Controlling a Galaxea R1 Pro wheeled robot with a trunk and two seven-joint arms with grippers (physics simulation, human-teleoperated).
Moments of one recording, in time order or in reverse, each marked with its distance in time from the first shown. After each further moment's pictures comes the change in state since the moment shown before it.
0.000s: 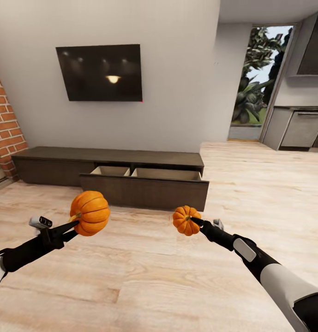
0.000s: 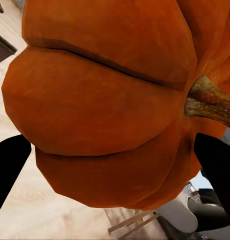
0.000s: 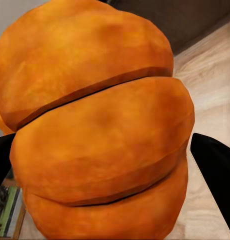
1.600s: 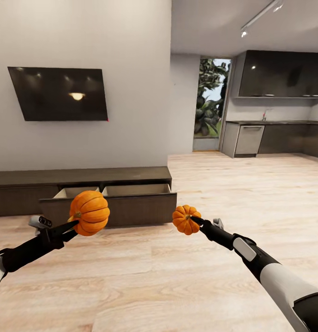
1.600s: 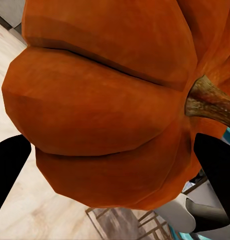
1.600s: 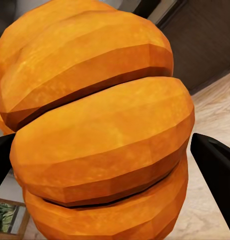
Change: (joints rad) left arm 0.000 0.000 0.001 0.001 0.008 0.004 0.000; right arm -0.001 0.000 -0.005 -0.008 -0.005 0.004 -0.004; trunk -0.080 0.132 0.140
